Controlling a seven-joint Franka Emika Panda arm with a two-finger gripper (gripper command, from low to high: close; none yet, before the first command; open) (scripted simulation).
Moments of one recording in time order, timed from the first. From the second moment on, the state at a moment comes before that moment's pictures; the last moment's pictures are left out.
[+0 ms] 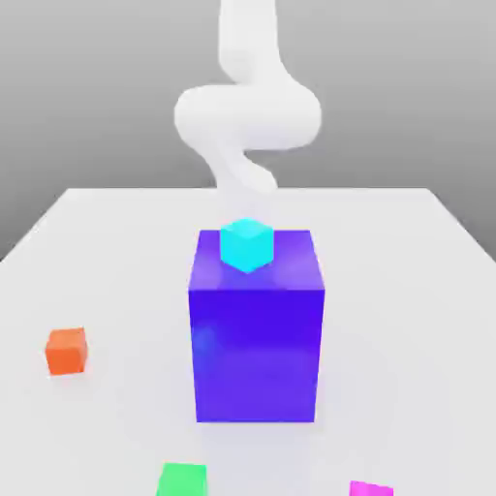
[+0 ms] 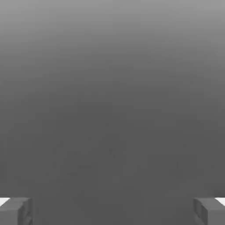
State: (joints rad) arm 0.06 -0.71 -0.04 -2.29 0.03 2.32 0.70
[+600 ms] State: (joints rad) arm 0.35 -0.05 -0.18 -2.24 0.29 2.45 -0.06
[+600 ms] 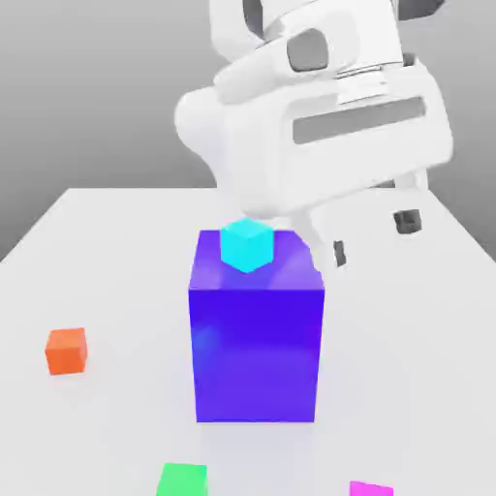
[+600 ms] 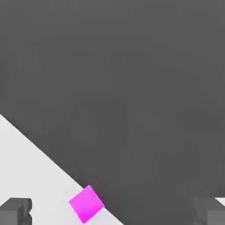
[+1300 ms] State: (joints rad) arm 0.38 0.56 -0.12 -2.18 0.16 2.73 -0.44
